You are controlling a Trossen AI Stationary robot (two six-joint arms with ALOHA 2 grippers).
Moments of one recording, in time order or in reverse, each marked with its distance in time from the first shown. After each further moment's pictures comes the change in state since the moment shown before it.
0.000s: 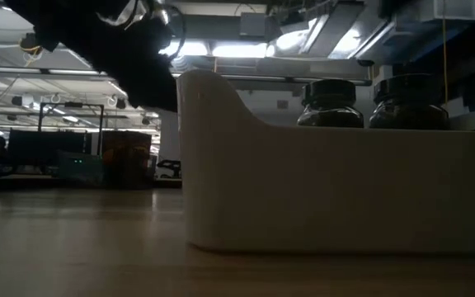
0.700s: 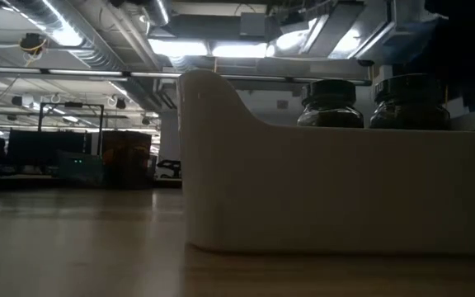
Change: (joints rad) left arm -0.328 -0.001 0.574 -0.824 0.143 0.060; right arm 0.145 -0.441 -0.950 0.796 0.309 0.431
